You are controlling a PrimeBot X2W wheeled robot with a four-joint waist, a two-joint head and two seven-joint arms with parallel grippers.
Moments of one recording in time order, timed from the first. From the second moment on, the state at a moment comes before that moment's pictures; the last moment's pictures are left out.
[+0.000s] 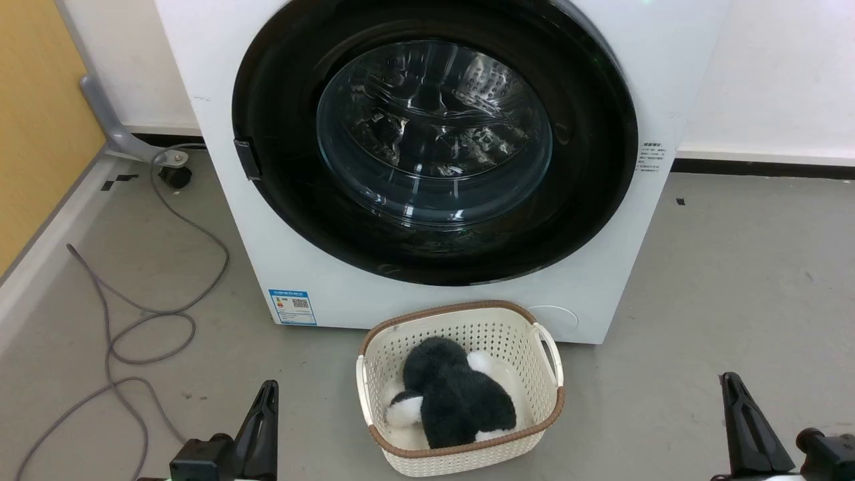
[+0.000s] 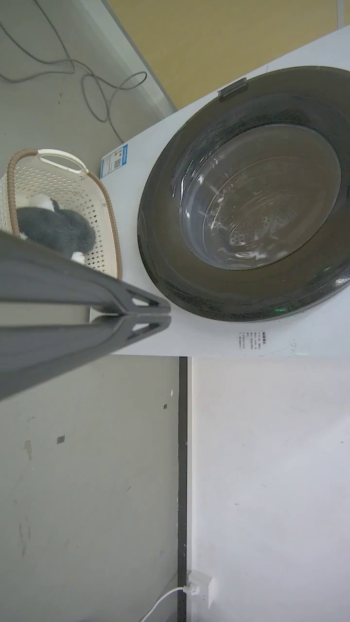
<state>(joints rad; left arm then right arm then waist) 0.10 0.07 -0.05 0.11 -0.12 -0.03 -0.22 0.14 -0.06 -0.11 0.02 0.13 0.13 -0.18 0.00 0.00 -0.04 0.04</state>
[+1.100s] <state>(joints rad) 0.08 0.07 -0.03 0.08 -0.09 -0.02 -0.16 0.11 -0.06 -0.08 0.02 0.09 0.13 -0.12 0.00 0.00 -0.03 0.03</state>
